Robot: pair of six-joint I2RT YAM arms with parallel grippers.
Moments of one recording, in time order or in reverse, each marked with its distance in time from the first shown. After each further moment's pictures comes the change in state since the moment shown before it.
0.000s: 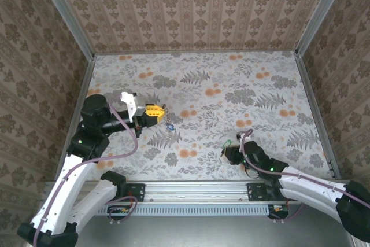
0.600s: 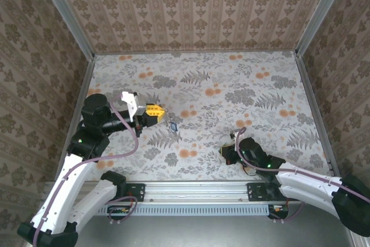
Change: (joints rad) left arm -0.001 0.010 0.008 -0.018 -0.013 0.008; right arm 0.006 0.088 0.053 0.062 -0.095 -0.098
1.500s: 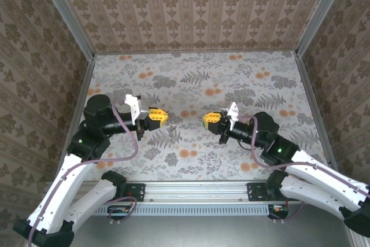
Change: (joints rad) left arm -0.071 0.001 0.016 -0.029 -0.005 0.022; right arm 0.020 -0.063 0.490 -0.048 -0.222 -0.433
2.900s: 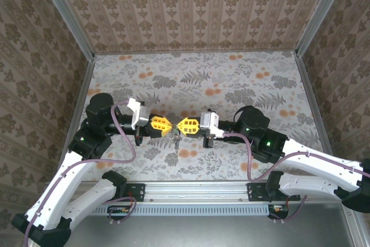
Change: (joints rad) left arm -0.060 0.029 0.025 0.030 0.215 -0.007; right arm 0.251 0.225 0.330 0.126 -0.135 -0.438
